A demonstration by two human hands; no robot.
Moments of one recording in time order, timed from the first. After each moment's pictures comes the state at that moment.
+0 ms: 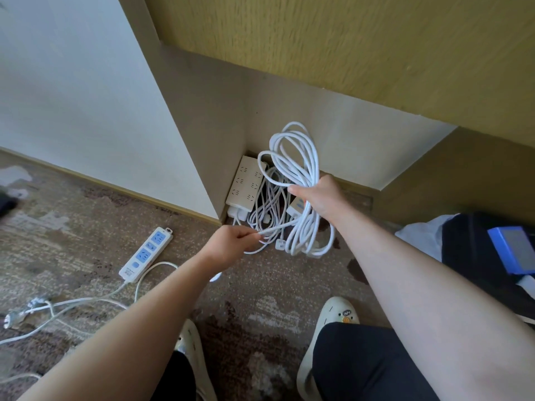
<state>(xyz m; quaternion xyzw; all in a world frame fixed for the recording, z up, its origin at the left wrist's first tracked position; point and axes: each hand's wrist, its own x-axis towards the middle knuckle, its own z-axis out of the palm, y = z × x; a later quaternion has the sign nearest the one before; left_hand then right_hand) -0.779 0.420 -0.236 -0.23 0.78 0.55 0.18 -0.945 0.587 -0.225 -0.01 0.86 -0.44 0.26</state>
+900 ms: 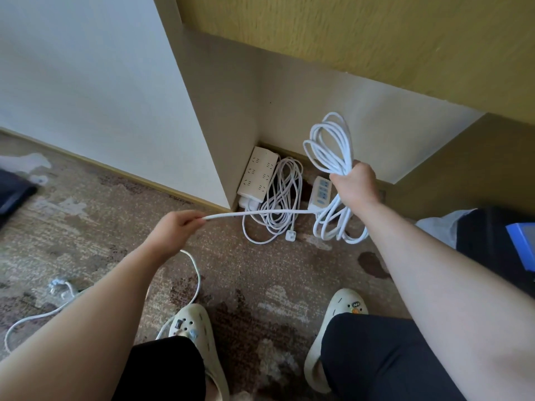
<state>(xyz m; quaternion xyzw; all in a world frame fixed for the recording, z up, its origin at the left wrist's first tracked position) -0.727 0.315 -0.250 -0.25 0.87 0.42 0.07 -0.955 0.611 -0.229 0.02 0.92 -0.36 0.13</state>
